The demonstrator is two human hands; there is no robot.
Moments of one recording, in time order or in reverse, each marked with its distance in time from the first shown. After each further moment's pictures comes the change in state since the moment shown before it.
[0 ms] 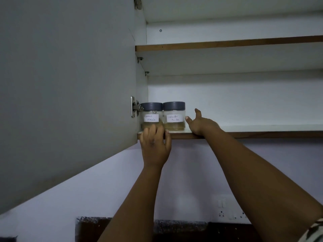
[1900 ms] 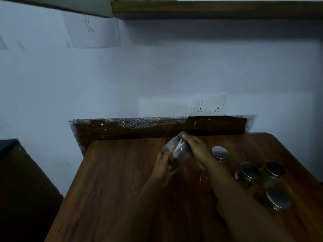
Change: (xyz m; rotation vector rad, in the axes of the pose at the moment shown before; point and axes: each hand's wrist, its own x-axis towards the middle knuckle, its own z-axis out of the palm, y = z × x) left_hand -0.348 0.043 -0.124 -1.102 -0.989 -1.590; right_hand -0.291 0.196 0.245 0.868 -0.313 0.436
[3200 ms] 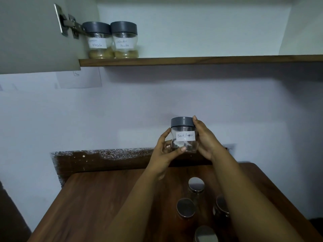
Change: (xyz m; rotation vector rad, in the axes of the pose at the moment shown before) left_hand 0.023 0.087 0.144 0.165 -0.207 0.428; right_hand 0.012 -0.132 -0.143 0.355 -0.104 -0.145
